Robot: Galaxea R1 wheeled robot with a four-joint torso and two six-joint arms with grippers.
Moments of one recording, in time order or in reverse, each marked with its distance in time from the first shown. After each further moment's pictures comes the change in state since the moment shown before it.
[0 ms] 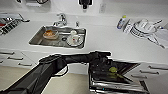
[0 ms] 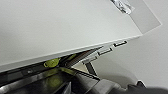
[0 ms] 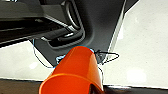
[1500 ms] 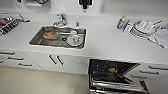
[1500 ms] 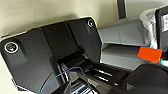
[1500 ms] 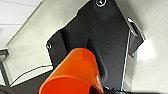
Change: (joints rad) left arm 0.860 -0.786 0.569 0.403 0.063 0.022; right arm 0.082 -0.424 0.432 0.013 0.304 0.111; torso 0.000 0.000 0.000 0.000
